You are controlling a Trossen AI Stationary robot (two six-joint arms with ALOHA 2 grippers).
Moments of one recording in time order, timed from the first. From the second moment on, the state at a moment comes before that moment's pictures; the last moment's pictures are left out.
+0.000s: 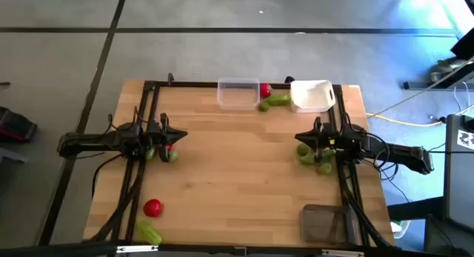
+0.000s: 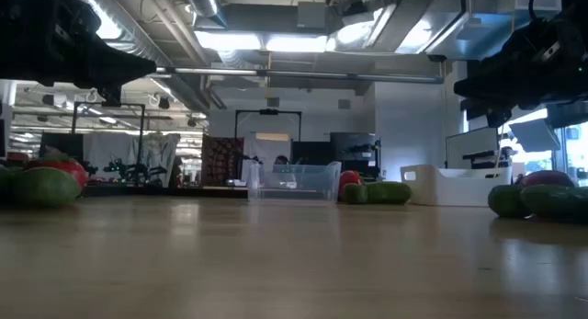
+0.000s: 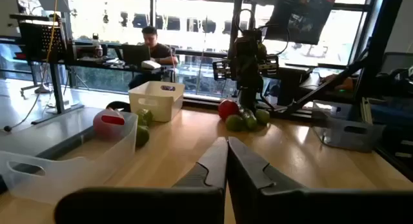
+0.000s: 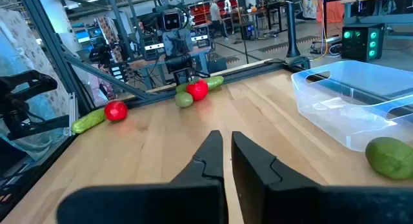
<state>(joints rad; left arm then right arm) 0.04 0.01 0.01 0.04 -0.16 -0.08 -0.18 0.07 0.01 0.03 -0.08 0.20</state>
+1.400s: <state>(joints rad) 0.06 0.01 0.01 0.05 -0.23 0.06 -0.18 0.07 0.01 0.03 -0.08 0.20</state>
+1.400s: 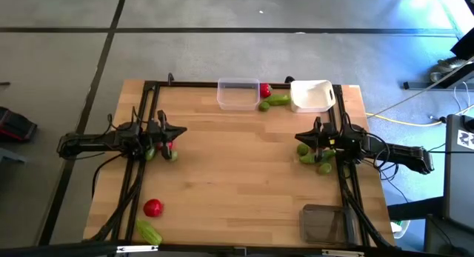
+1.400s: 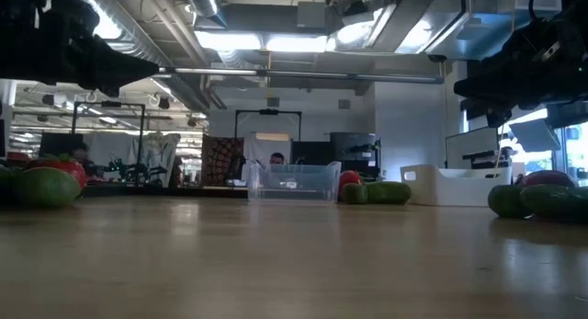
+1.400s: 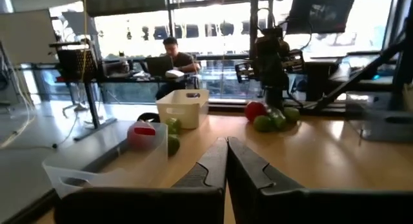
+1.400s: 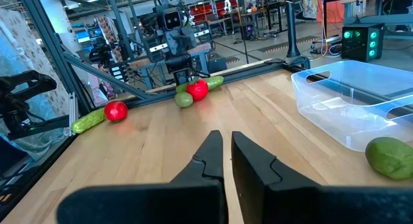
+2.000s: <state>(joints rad) 0.06 0.01 0.01 0.07 -0.23 0.06 -0.18 0.07 0.01 0.03 -0.08 0.20</state>
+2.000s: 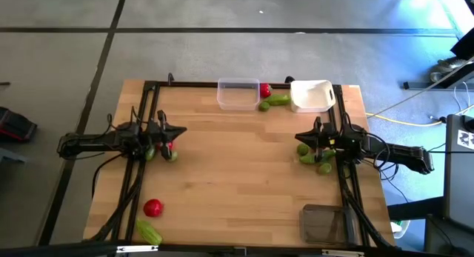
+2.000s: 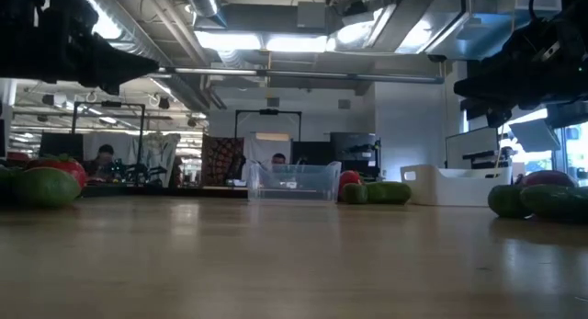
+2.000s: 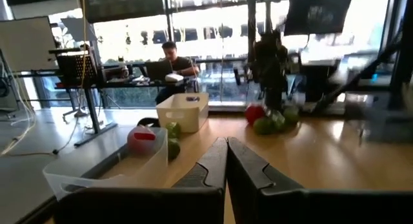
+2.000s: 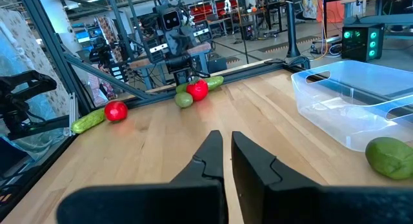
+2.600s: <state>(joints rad) 0.06 0.02 0.01 0.30 -0.24 -0.15 -0.18 0.07 0.03 0.11 0.14 0.12</state>
